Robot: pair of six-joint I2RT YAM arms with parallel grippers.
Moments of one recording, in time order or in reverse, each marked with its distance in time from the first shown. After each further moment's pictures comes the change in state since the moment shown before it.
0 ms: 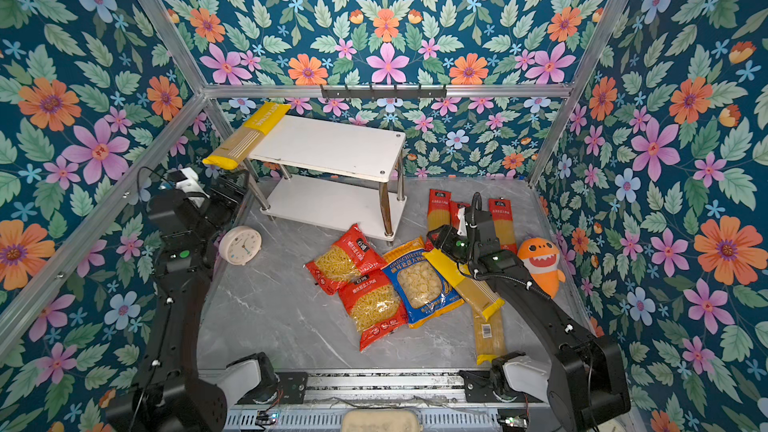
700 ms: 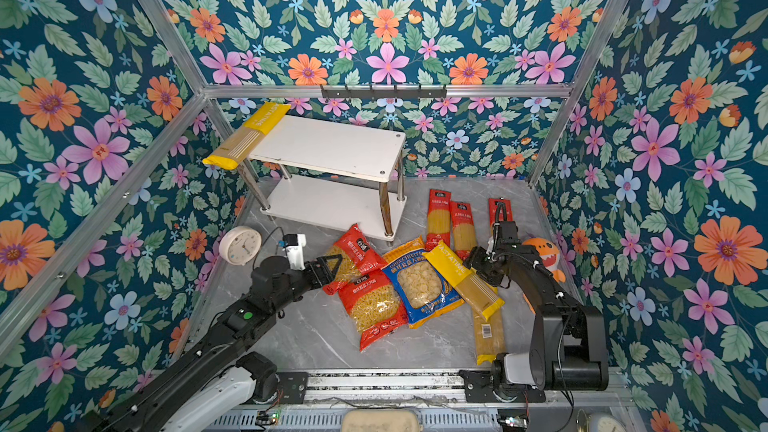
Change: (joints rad) left arm -0.811 -0.243 -0.552 0.031 -0.360 0.128; right arm -0.291 0.153 -0.021 -0.322 0.045 -0.267
